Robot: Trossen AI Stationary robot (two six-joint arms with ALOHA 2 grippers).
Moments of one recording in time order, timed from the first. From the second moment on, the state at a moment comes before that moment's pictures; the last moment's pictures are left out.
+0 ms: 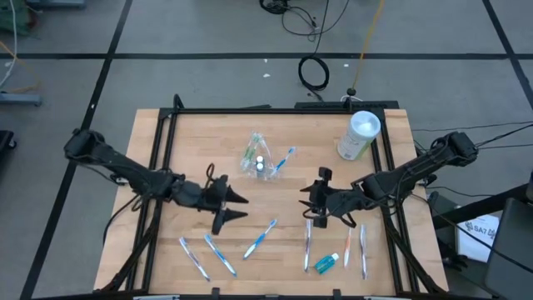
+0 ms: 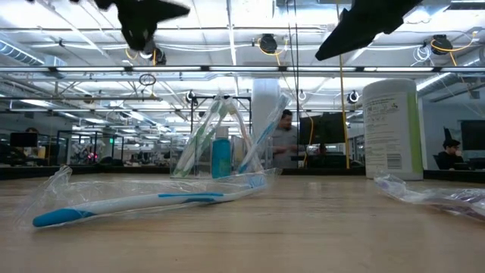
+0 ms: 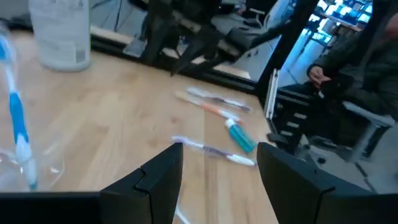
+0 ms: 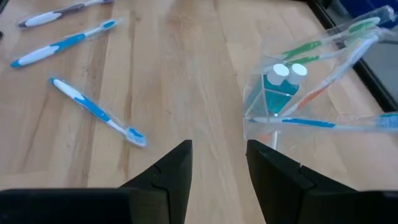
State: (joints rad) left arm -0.40 1.20 0.66 0.29 -0.27 -0.40; right arm 0.41 1.29 0.89 -0.31 0.52 0.23
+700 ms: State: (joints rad) left arm -0.77 1.35 0.80 -0.54 -0.06 -1.93; right arm 0.35 1.29 0.89 -0.27 0.52 -0.03
